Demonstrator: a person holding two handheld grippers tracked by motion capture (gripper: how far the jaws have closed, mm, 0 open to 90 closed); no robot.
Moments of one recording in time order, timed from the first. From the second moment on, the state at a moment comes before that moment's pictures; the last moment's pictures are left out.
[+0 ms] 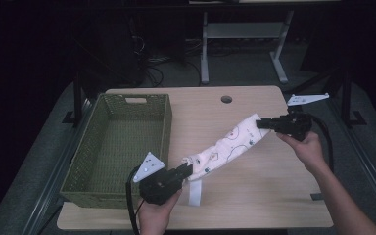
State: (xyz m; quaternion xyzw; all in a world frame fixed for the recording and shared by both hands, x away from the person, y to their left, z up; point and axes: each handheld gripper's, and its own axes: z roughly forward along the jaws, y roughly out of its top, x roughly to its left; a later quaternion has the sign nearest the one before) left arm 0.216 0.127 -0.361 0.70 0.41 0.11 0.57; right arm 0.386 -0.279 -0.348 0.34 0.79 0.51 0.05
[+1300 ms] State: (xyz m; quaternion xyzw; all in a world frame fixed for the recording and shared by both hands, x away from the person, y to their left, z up) left arm 0.194 0.202 -0.339 0.67 0.45 0.16 0.57; right arm 0.460 -0.141 -0.303 0.24 0.83 0.51 0.00
